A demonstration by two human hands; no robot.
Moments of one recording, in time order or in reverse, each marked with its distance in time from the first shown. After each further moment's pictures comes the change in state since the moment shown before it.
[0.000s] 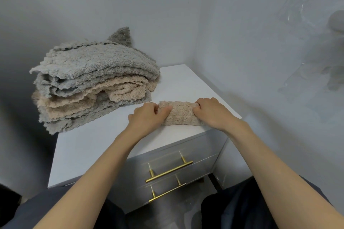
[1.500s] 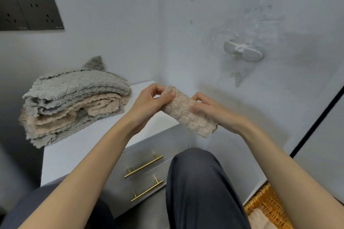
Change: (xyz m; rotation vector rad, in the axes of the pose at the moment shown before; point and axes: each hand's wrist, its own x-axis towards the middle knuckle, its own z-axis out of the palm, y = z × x) left_hand -0.065 0.120 -0.021 -0.854 -0.212 0.284; right_hand -0.139 0.036 -0.090 0.761 -0.041 -0.083
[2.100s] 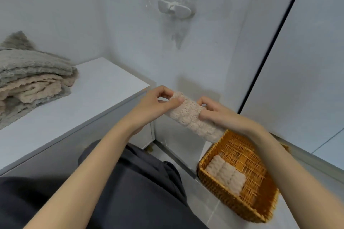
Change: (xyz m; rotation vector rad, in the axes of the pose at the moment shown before) left_hand -0.054 -0.030 0.120 0.307 -0.344 -0.080; right_hand -0.152 0.084 -0.024 -0.016 0.126 0.171
